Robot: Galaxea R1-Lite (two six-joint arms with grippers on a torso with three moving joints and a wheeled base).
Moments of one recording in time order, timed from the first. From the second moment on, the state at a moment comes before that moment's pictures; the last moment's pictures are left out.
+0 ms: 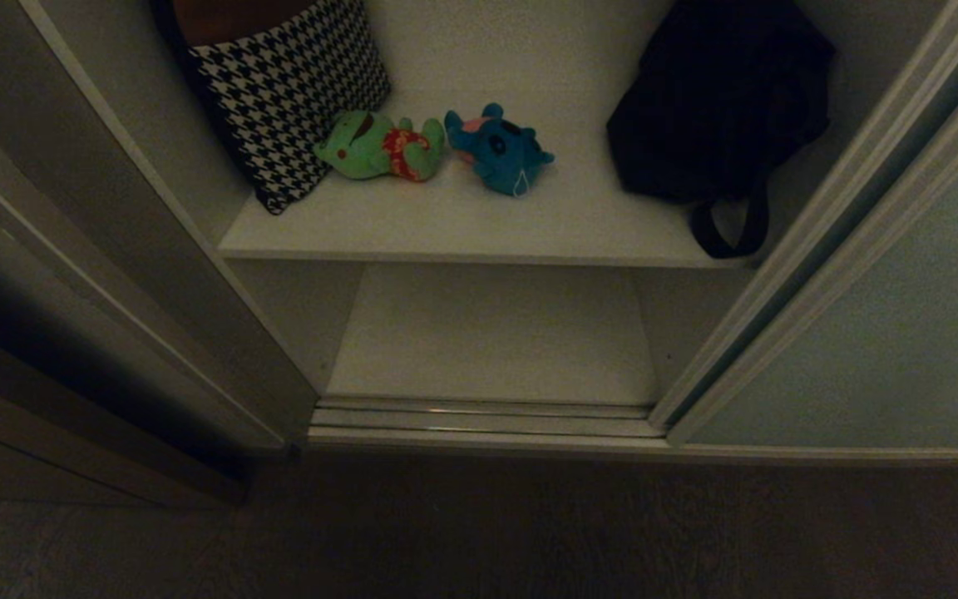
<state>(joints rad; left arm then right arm) 0.00 0.00 0.00 0.00 -0.03 0.08 -0.01 0.82 -1.23 0.44 -0.19 0.20</state>
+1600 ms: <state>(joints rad) 0.00 0.00 0.00 0.00 -0.03 0.08 -0.31 1.24 -1.35 0.29 0.47 0.29</state>
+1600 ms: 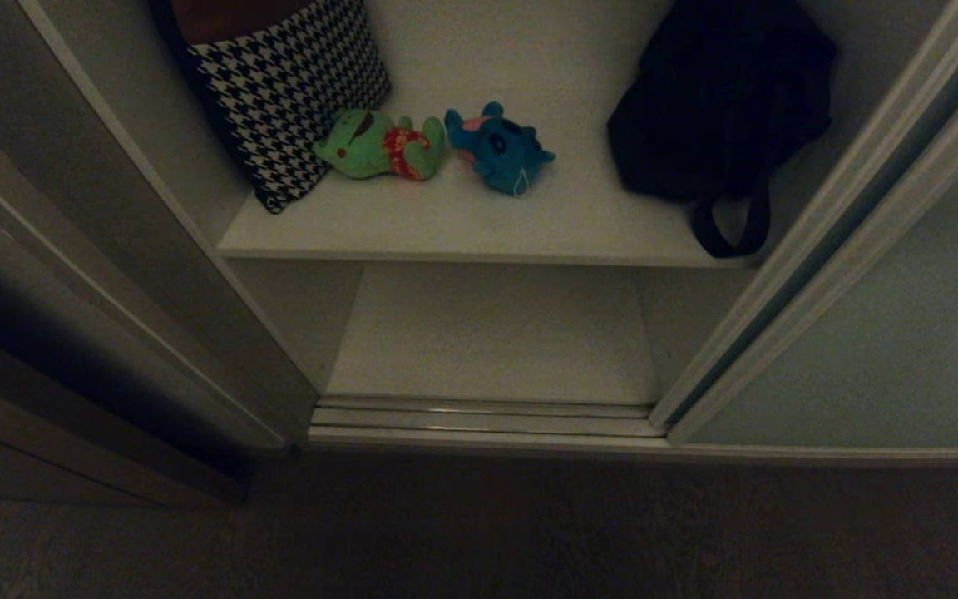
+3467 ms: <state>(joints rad) 0.00 0.00 0.00 0.00 -0.03 0.08 0.12 1.40 -1.35 0.11 0.22 0.28</state>
